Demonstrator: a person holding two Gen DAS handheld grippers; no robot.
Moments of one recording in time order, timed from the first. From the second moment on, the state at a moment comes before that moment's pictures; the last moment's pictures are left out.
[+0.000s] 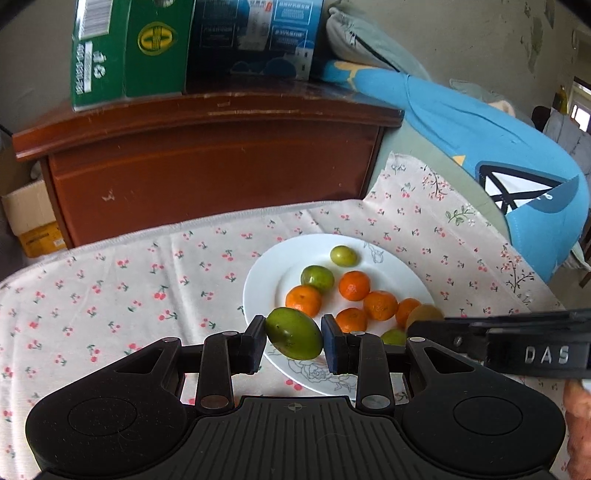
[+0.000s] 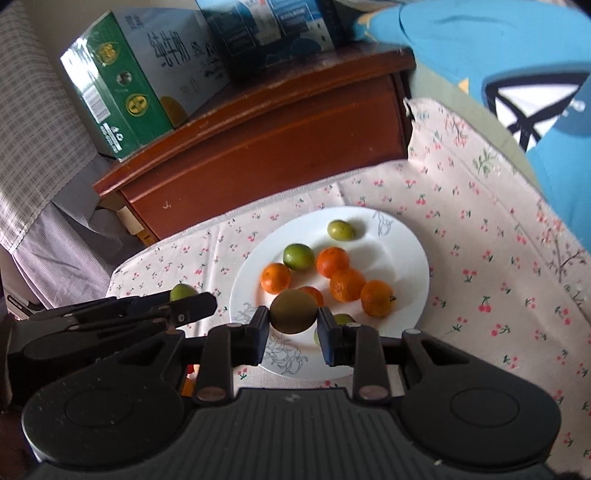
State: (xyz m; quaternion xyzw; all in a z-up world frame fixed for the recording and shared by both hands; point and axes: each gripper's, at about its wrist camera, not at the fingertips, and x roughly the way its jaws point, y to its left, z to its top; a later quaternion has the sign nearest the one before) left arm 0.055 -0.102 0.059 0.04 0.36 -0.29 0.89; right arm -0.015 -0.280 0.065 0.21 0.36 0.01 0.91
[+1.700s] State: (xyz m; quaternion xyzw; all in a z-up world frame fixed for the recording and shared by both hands) left arm 0.030 -0.050 0.084 0.06 0.38 -0.20 0.90; right arm -0.020 -0.241 0.058 0.15 0.38 0.05 0.91
